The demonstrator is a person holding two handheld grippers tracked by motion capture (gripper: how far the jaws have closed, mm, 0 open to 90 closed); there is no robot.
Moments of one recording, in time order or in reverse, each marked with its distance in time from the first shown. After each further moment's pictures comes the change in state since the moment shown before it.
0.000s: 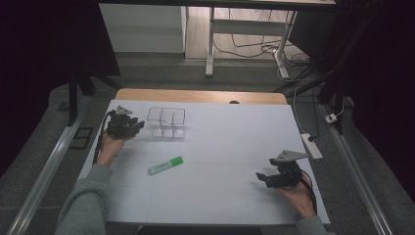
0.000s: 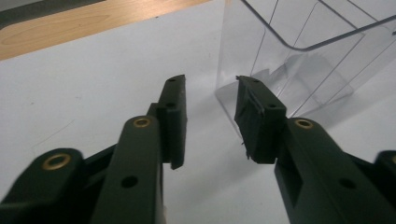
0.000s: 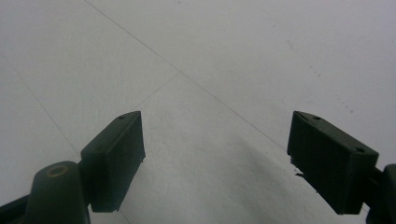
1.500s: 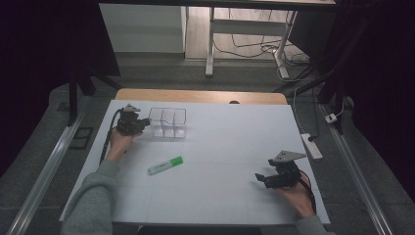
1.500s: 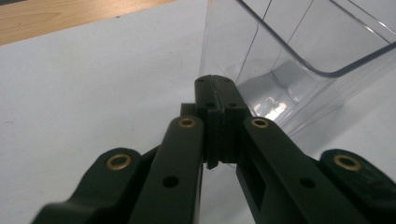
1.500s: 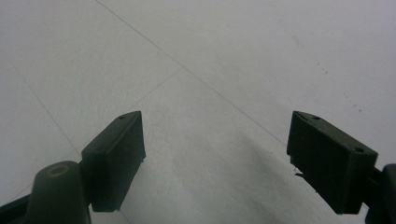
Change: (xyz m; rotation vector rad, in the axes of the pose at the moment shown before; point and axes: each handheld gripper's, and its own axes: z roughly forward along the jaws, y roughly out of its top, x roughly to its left) left arm 0.000 0.007 0.034 0.005 -0.118 -0.006; right arm 0.002 0.000 0.004 0.022 0.002 -0.013
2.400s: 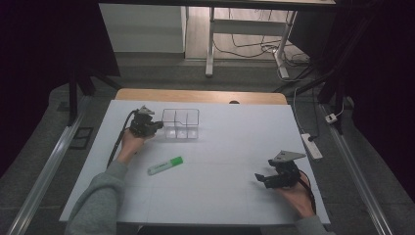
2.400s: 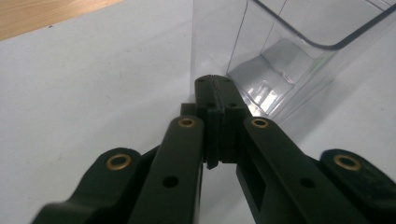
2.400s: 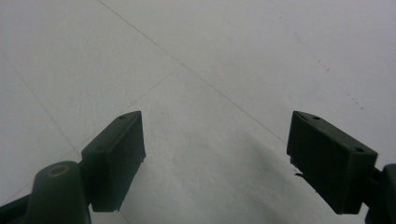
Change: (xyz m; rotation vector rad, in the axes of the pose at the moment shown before) left arm -0.035 0.011 0.017 0.039 -0.058 0.079; right arm 0.000 0.000 0.001 0.006 -0.006 0.002
